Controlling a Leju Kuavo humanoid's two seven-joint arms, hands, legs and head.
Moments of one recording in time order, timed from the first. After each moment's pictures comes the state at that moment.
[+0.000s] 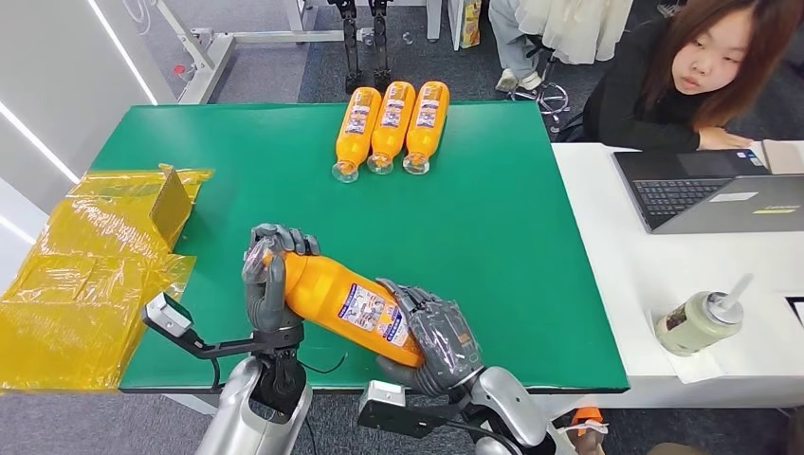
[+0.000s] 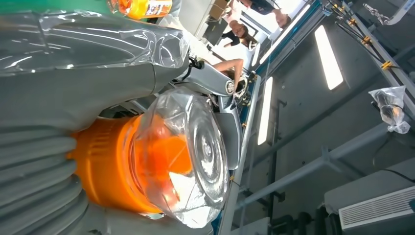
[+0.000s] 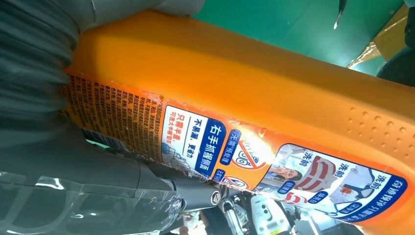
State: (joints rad) left arm -0.22 -0.29 -0.30 -0.98 0.37 -0.40 -0.58; right arm -0.15 -0.10 0.71 -1.57 0.97 -0.08 -0.07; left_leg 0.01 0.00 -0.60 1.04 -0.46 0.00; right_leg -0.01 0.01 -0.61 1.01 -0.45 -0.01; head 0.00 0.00
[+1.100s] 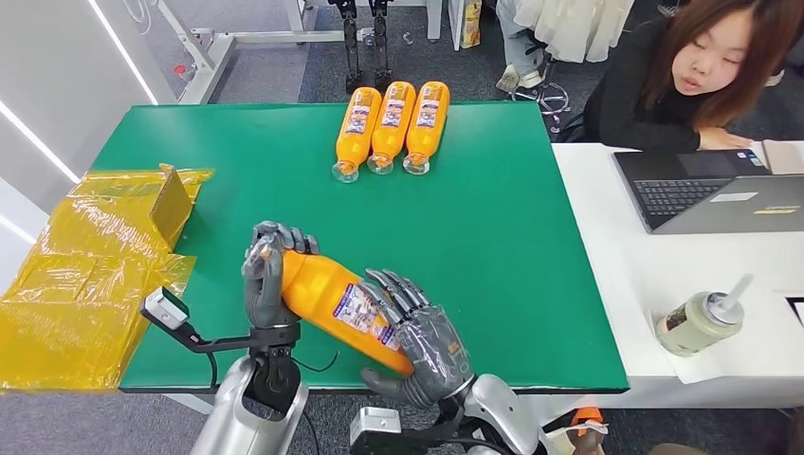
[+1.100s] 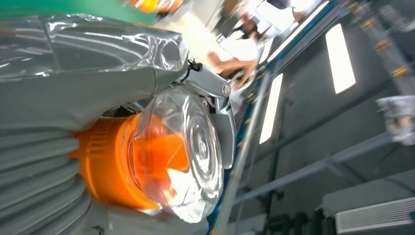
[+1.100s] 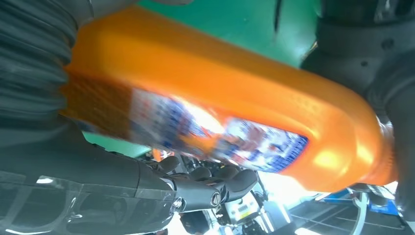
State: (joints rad) left arm -0.23 -0.26 -0.28 -0.98 0.47 -0.41 -0.56; right arm -0.12 -0.08 0.72 -1.58 0.94 -0.17 -0.17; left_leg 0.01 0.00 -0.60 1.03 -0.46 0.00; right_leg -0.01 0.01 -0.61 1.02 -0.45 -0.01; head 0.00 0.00
